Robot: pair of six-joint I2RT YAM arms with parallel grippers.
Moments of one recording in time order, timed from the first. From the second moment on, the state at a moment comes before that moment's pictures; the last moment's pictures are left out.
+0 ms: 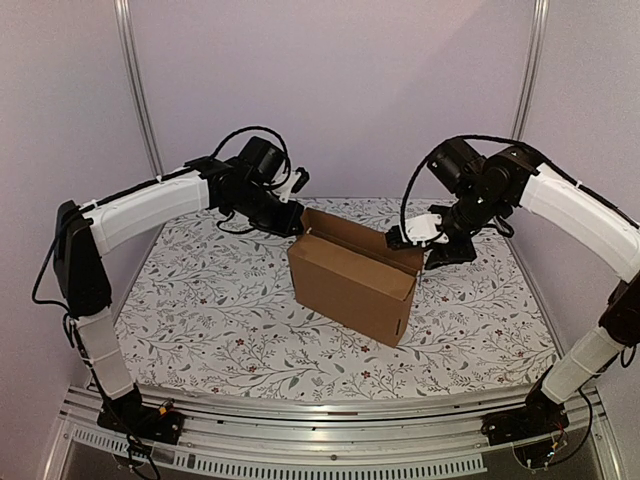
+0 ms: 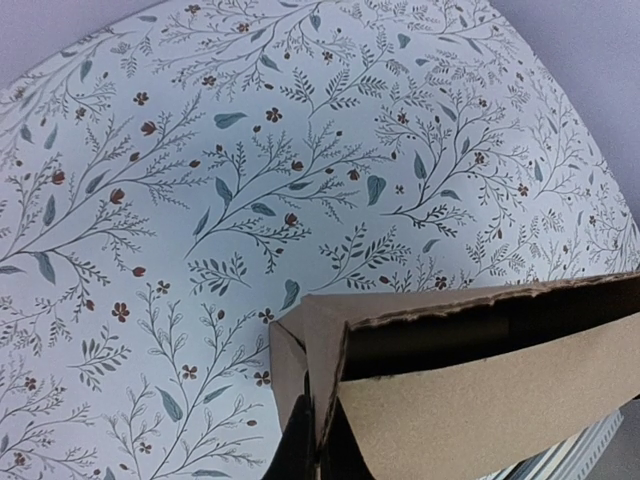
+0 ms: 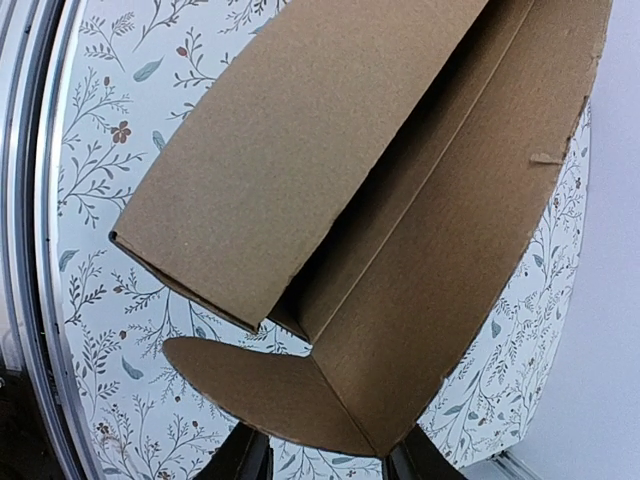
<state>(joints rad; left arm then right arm) -0.69 1.86 1.71 -0.73 0.10 -0.21 0.69 1.56 1.61 -1.22 -0.05 -1.01</state>
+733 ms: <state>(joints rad) -0.69 1.86 1.70 -0.73 0.10 -0.21 0.70 1.54 1.65 -1.25 -0.11 -0.89</state>
